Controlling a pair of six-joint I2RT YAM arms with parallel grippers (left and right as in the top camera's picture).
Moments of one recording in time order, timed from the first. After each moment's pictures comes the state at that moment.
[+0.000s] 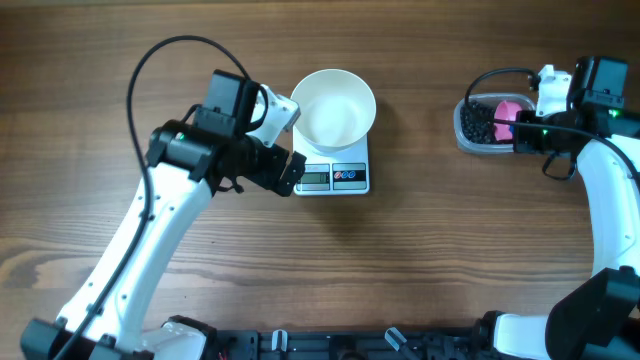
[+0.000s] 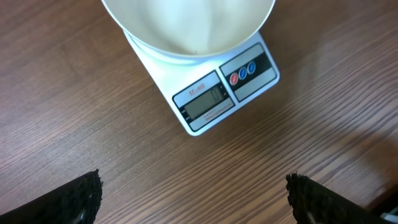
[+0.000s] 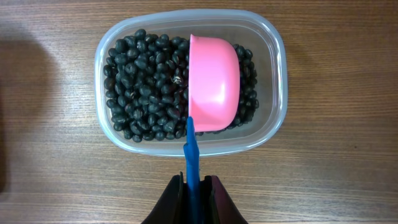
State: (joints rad) left arm -0.35 1.44 1.29 -1.01 0.20 0.16; right arm -0.25 1.55 1.25 -0.85 -0.11 -0.19
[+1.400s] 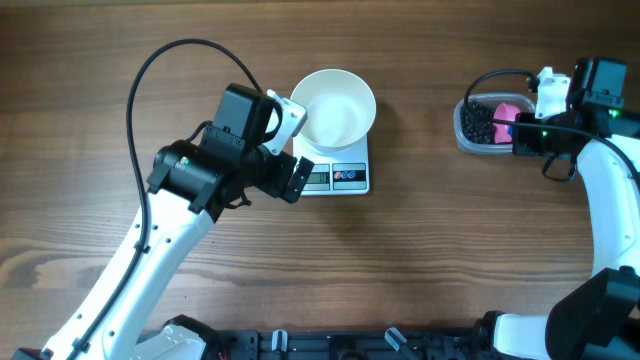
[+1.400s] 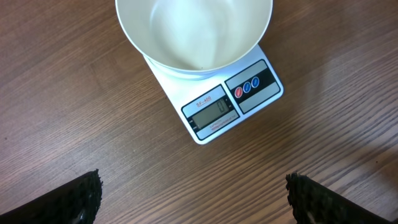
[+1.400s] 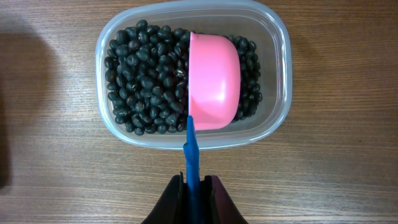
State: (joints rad) left arm -0.45 1.34 1.27 -0.96 0.06 0.08; right arm -0.25 1.55 1.25 -0.87 -0.11 -0.19
